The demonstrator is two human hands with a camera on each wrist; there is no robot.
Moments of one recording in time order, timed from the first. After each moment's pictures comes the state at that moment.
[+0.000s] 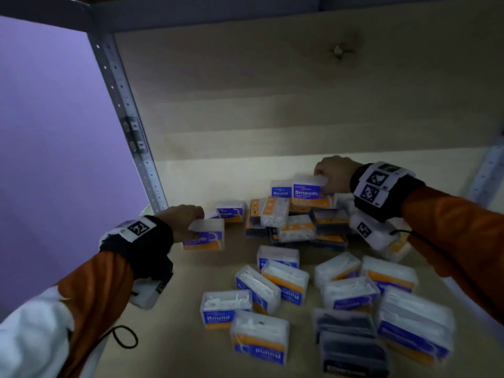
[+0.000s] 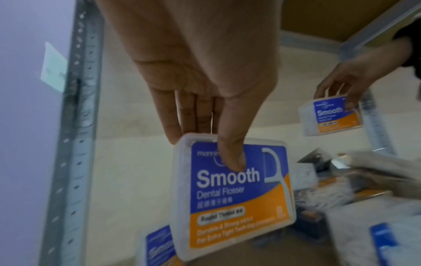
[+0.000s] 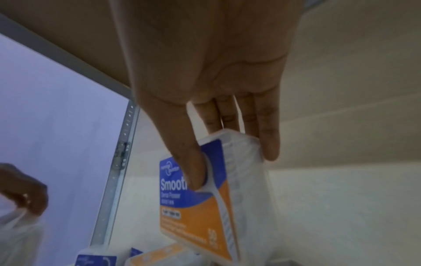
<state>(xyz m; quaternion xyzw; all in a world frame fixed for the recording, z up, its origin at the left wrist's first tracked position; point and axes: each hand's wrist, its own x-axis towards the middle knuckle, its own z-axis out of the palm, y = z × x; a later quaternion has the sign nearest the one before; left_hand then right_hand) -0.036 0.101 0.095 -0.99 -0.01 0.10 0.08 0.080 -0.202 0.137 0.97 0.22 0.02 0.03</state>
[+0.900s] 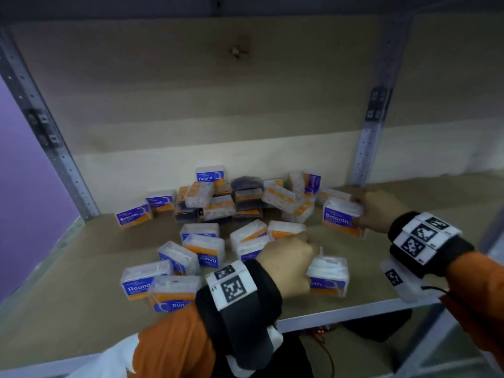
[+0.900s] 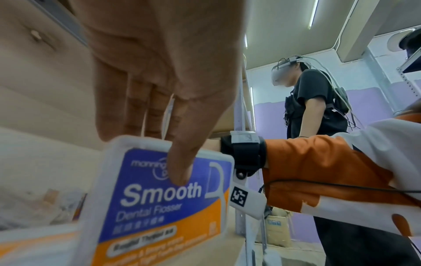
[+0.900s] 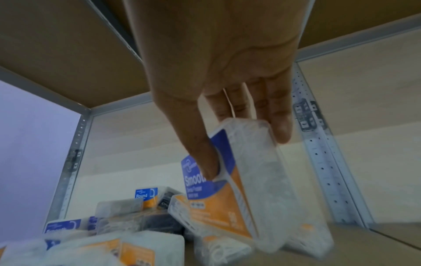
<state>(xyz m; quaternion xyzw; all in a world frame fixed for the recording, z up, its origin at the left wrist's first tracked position) -0.161 -0.223 0.080 -0.95 0.31 0.04 -0.03 -0.071 -0.428 0.084 1.00 0.01 0.01 -0.03</state>
